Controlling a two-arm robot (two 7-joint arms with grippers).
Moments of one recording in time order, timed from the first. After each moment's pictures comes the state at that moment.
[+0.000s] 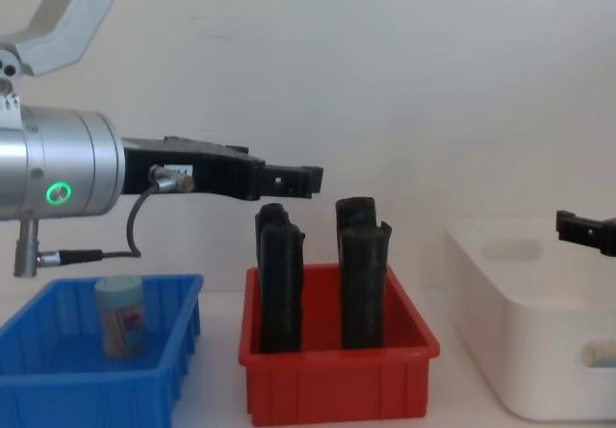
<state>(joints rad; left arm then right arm) -0.37 0.41 0.34 -1.65 -0.34 0.35 -0.38 0.30 0.25 -0.19 -1.36 0.24 0.03 0.04</state>
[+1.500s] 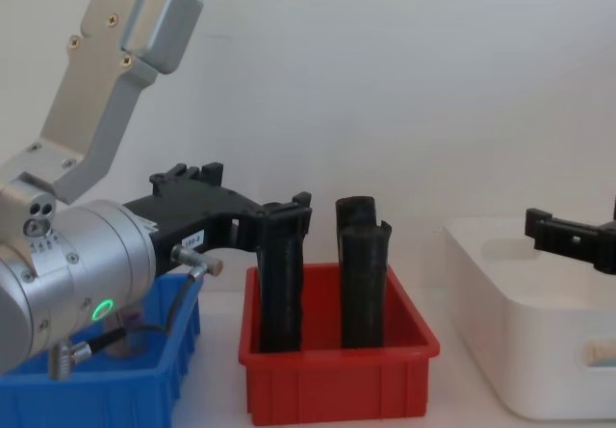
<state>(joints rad) -0.24 0.38 0.45 -1.63 -0.20 0.01 -0.01 -0.01 0.34 -0.23 -1.77 0.29 0.03 0.07</state>
